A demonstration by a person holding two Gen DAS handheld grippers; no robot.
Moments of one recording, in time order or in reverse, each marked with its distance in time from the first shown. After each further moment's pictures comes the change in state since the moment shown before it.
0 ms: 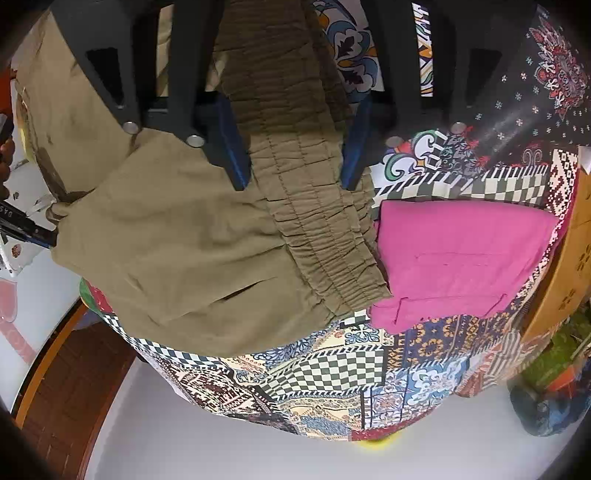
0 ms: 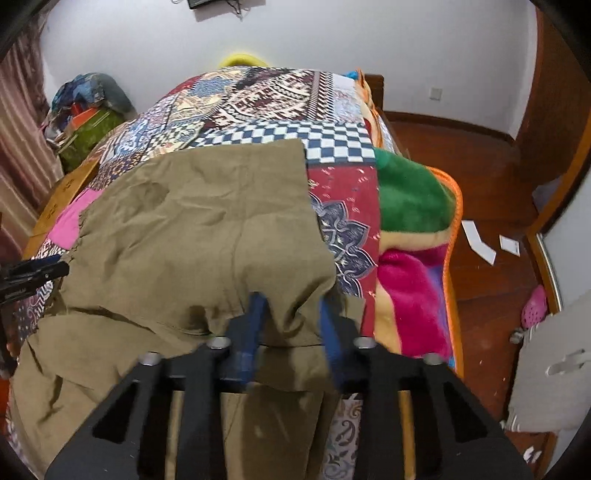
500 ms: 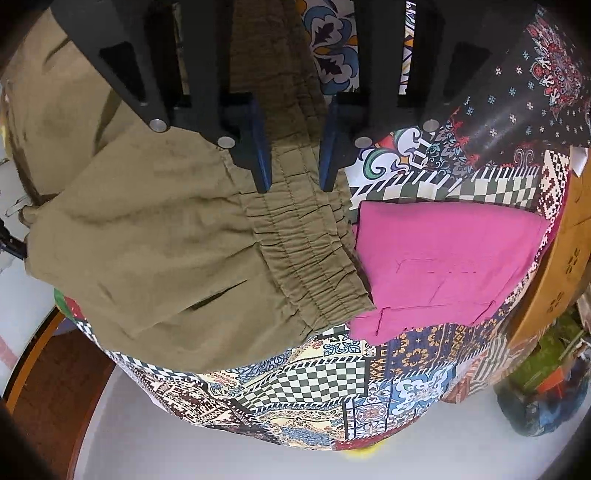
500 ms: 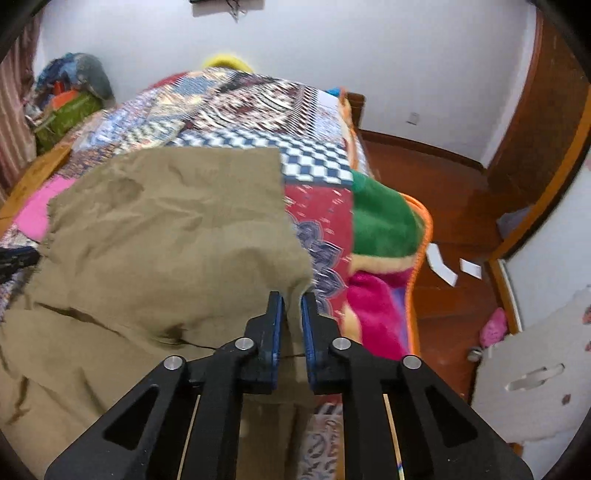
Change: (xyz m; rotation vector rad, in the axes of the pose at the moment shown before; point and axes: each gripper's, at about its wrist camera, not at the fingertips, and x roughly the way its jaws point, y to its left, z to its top) left arm 0.020 0.008 0.001 0.003 0.032 0.085; right arm 0.008 0.000 0.014 -0.082 -0.014 -0.231
